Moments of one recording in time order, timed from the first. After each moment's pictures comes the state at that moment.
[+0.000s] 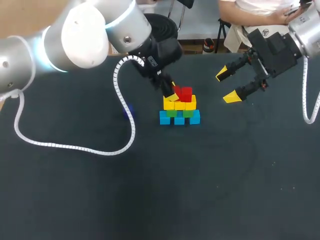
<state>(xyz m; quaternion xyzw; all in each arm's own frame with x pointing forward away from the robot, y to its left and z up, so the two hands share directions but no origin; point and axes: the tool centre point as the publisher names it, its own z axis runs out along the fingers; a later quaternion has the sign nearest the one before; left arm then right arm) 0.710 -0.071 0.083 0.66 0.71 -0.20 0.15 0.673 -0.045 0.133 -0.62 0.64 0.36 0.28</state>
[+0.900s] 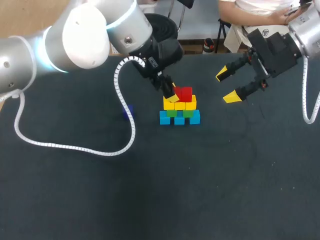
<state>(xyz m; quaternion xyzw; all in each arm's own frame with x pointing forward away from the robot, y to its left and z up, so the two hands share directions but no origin) 0.708 -0.071 0.080 0.66 0.71 -0.20 0.14 0.673 -0.045 0.133 -0.62 0.64 0.36 0.28</state>
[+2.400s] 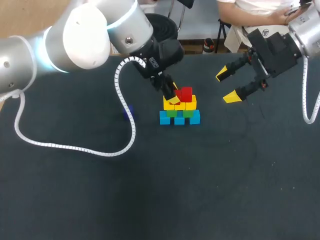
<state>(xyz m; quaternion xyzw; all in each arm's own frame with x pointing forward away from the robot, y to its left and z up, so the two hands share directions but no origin) 0.705 -0.074 0.081 0.66 0.71 -0.20 0.14 0.673 -0.045 0.133 -0.62 0.64 0.36 0.28</state>
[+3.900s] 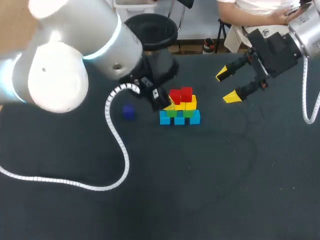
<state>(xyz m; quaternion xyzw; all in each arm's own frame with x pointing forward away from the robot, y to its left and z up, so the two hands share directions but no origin) 0.629 -0.059 0.121 0.61 0.74 -0.14 0.23 0.673 -0.045 0.133 -0.62 0.64 0.36 0.28</state>
